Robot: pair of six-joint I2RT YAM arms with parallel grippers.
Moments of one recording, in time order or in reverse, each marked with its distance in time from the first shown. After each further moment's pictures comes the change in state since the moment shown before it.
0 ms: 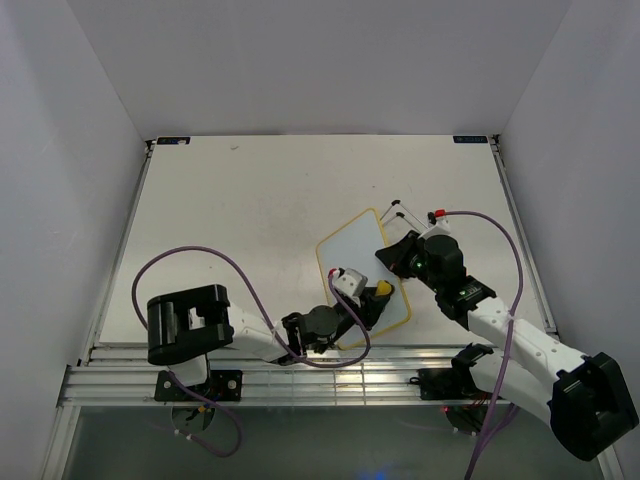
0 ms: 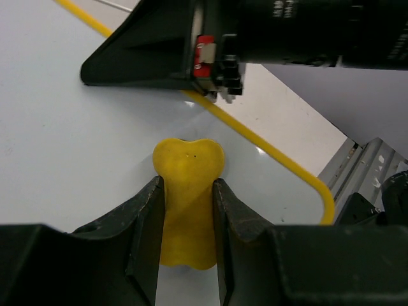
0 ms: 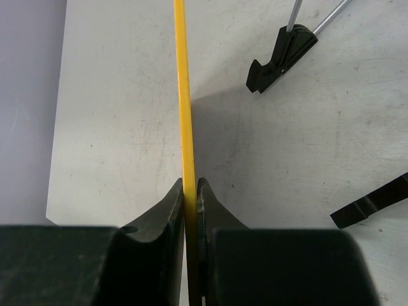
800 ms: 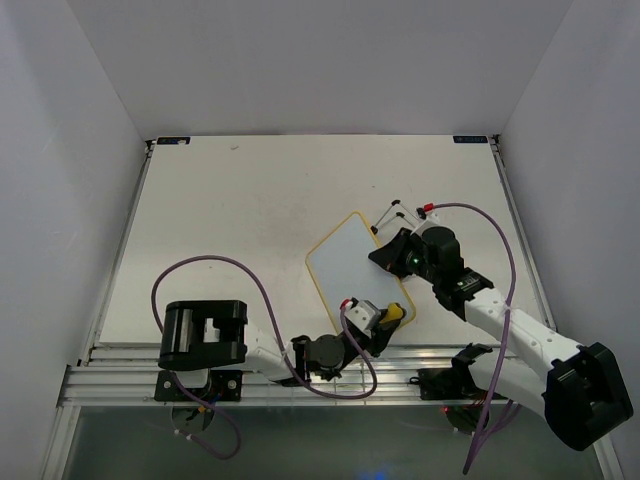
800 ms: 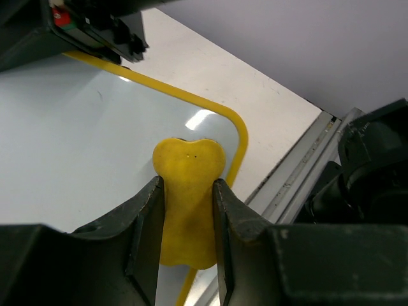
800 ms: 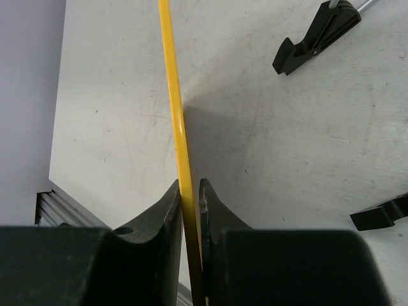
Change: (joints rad) left arm -0.182 0.084 0.019 0.124 -0.132 0.141; right arm -0.021 0.065 0.063 -0.048 -0.143 -0.055
